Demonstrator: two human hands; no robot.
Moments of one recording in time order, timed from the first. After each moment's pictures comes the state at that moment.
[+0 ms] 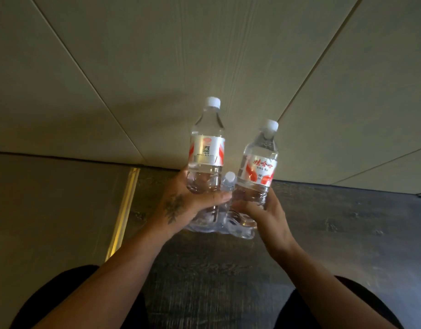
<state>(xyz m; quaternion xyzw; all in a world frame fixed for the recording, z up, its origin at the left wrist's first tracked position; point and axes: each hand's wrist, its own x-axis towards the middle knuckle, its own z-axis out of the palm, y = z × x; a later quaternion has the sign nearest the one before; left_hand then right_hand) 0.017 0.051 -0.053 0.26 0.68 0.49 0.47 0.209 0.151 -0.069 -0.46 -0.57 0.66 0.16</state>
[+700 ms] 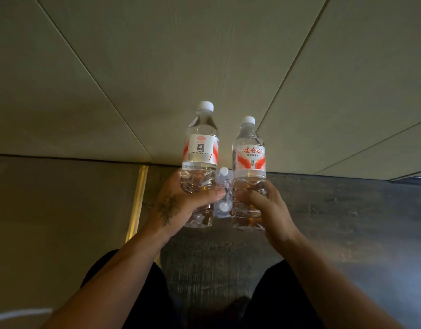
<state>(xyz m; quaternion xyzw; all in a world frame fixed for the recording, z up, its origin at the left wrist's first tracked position) 0.039 0.015 0.090 0.22 0.69 0.49 0.49 0.226 0.128 0.068 -0.49 -0.52 0.70 0.10</state>
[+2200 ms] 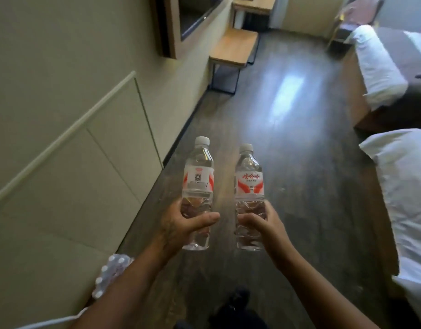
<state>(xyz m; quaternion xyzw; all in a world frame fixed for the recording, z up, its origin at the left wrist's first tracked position) 0.390 -0.101 0.692 0.64 0.37 0.14 0.66 0.559 -0.252 0.673 -0.72 -0.20 0.40 0.53</state>
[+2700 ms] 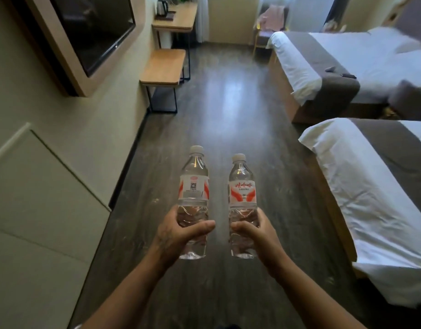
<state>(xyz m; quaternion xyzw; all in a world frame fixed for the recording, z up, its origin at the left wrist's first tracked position) 0.632 -0.120 0.700 0.70 0.28 0.07 0.66 0.757 -0.307 0.670 -0.74 -0.11 0.32 0.59</state>
